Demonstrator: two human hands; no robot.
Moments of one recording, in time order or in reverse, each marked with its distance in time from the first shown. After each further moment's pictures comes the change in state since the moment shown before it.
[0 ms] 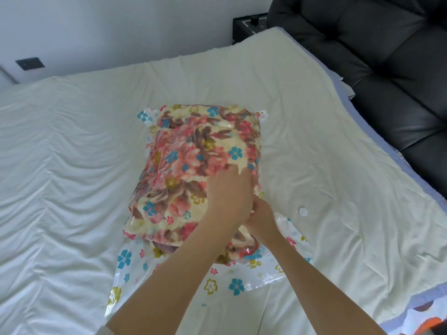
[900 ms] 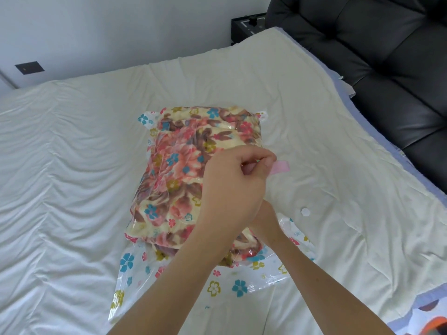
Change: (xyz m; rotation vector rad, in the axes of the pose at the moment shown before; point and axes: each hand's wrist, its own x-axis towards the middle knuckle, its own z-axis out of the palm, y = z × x) left_hand -0.031 0.004 -0.064 -1.139 0.253 -0.079; right_hand 0.013 0.018 0.002 0.052 -0.038 0.051
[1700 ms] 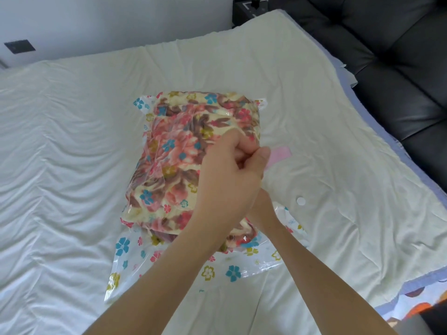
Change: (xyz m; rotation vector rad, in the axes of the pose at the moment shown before) left_hand -0.014 0.000 0.004 -0.062 0.037 -0.039; right_hand -0.001 0.000 -0.002 -0.054 -0.006 0.004
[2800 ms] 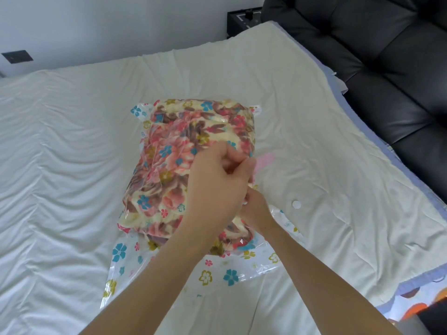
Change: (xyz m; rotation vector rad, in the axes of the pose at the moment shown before) left_hand -0.005 0.001 -0.006 0.035 0.007 -0.091; right_hand -0.005 -0.004 -0.003 -0.006 0.000 -0.012
